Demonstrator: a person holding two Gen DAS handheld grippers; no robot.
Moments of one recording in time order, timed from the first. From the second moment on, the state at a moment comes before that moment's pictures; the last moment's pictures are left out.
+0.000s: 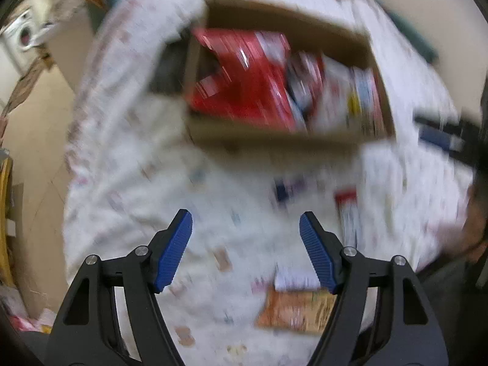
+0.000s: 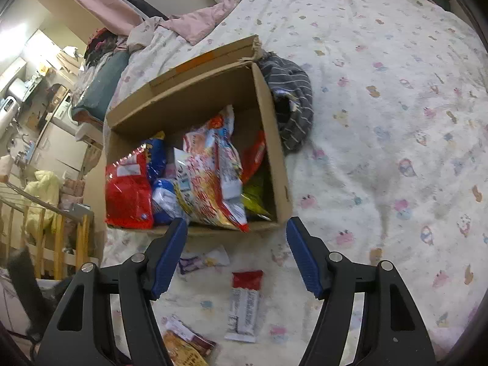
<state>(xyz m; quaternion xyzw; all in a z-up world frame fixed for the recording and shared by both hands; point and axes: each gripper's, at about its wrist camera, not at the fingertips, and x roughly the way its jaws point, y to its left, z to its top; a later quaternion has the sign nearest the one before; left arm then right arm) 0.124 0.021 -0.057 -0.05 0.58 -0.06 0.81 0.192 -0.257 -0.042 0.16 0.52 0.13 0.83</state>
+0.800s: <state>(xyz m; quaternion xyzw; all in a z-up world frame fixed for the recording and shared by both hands) 0.105 -0.106 -0.149 0.09 0.70 -0.15 0.69 0.161 -0.279 -0.051 0.14 0.54 0.11 0.82</state>
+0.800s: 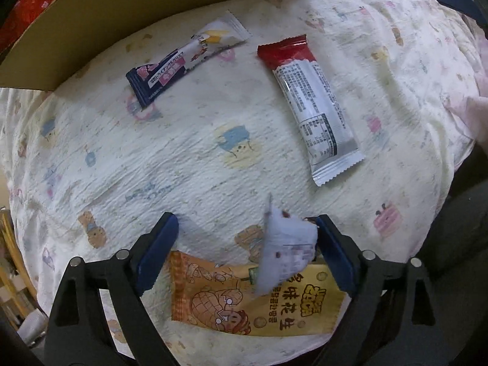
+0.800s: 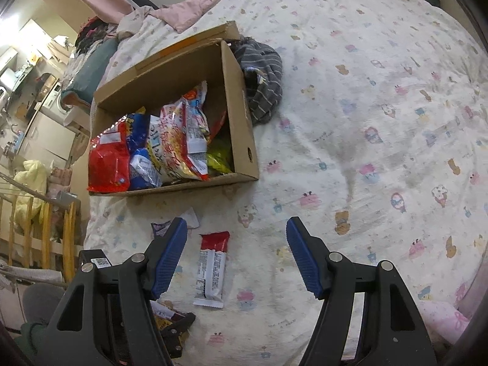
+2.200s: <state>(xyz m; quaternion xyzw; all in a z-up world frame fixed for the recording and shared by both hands) 0.121 0.003 -0.067 -0.05 0.61 -0.10 0.78 0.161 -0.182 -0.145 0.00 0.66 0.17 0.73</state>
